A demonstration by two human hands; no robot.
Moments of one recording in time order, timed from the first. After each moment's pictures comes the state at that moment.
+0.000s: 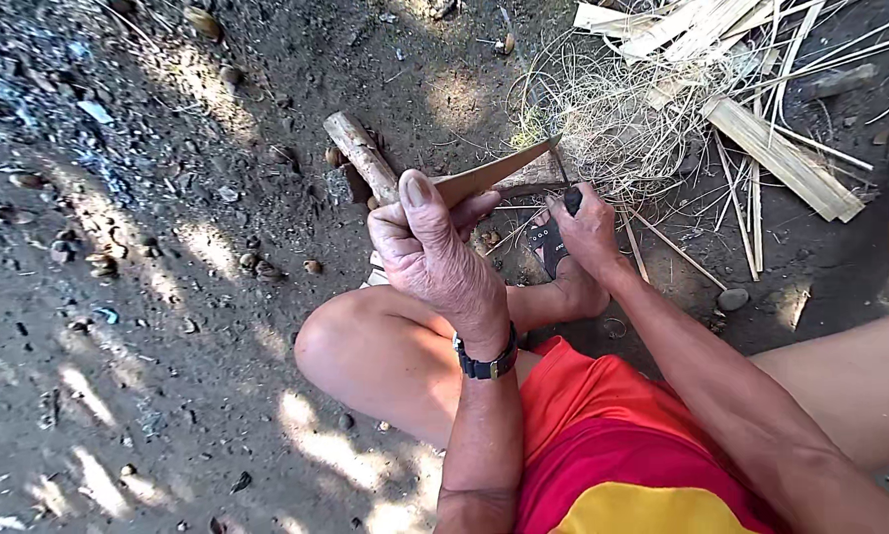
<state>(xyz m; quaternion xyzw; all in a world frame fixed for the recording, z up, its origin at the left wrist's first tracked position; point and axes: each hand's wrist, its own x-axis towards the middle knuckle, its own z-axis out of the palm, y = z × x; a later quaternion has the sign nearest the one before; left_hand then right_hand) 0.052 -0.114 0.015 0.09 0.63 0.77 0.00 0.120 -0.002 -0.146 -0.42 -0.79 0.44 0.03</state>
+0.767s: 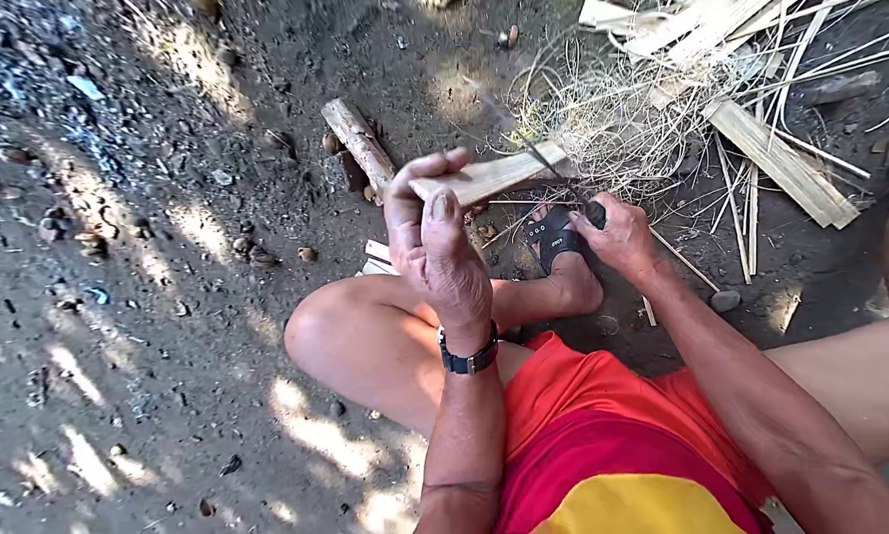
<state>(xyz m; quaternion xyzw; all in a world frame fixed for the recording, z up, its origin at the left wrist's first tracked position) 0.049 -0.135 0.004 0.20 0.61 0.76 0.10 0.170 0.034 -0.147 -0.32 -0.86 0.40 -0.01</state>
